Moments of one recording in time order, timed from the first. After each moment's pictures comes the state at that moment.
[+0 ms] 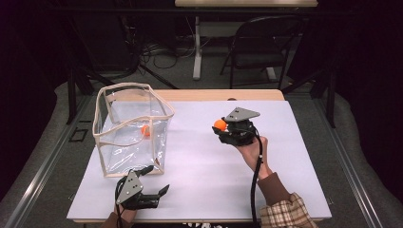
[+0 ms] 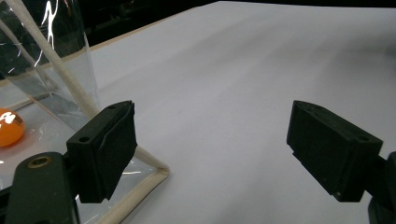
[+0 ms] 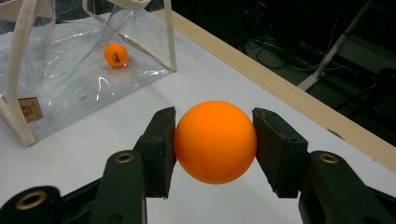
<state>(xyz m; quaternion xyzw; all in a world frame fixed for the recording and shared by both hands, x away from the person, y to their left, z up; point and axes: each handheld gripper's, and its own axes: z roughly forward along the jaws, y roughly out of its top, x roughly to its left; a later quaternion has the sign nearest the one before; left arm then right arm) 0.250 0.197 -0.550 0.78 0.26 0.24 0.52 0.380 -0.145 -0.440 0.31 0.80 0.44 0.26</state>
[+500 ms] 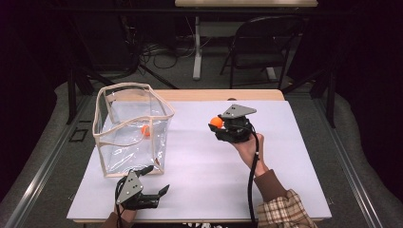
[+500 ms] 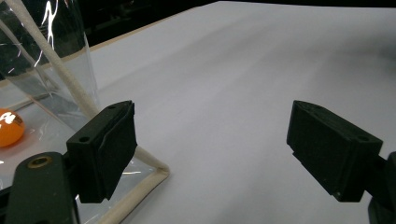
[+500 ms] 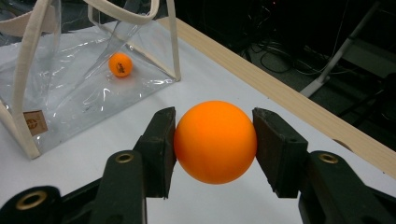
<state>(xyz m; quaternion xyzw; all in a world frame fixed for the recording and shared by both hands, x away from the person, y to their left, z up) 0.250 0.197 -0.550 0.78 0.26 0.24 0.52 0.387 -0.136 -0.436 0.31 0.80 0.45 0.25</state>
